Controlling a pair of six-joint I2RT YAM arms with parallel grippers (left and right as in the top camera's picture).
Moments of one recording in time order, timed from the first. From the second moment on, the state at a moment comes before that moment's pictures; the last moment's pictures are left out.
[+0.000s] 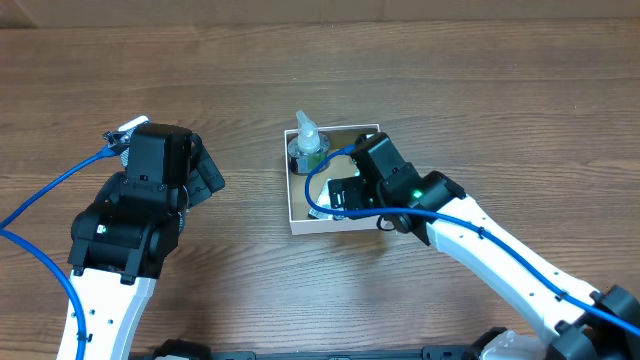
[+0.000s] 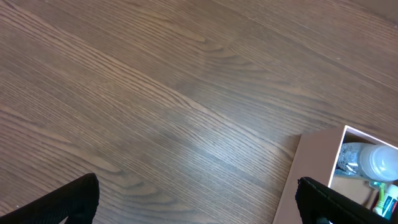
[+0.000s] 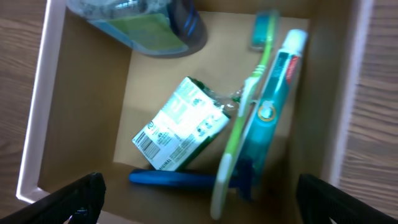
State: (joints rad) left arm -0.20 1.12 1.24 -1.08 -0.34 -0.63; right arm 0.63 1.48 1.07 -0.65 0.02 0.44
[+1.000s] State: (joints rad) left arm -0.20 1.12 1.24 -1.08 -0.34 -0.63; right arm 0.43 0.91 1.12 -0.65 0.22 0.33
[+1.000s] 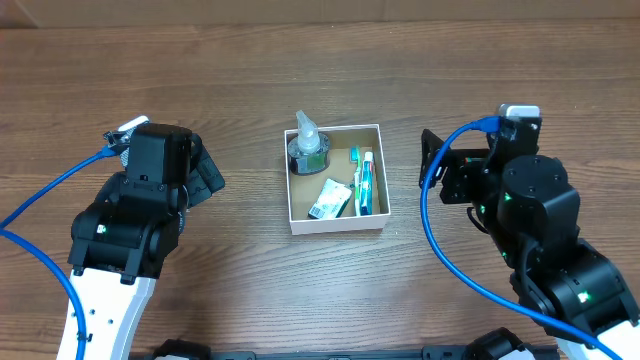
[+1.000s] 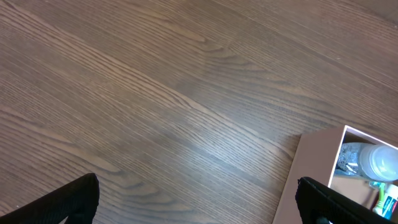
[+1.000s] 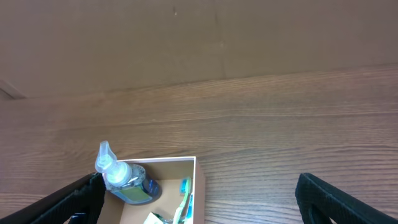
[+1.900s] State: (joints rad) left arm -0.20 1.12 1.24 -1.08 -0.34 -0.63; right arm 0.43 1.04 1.12 -0.65 0.22 0.33
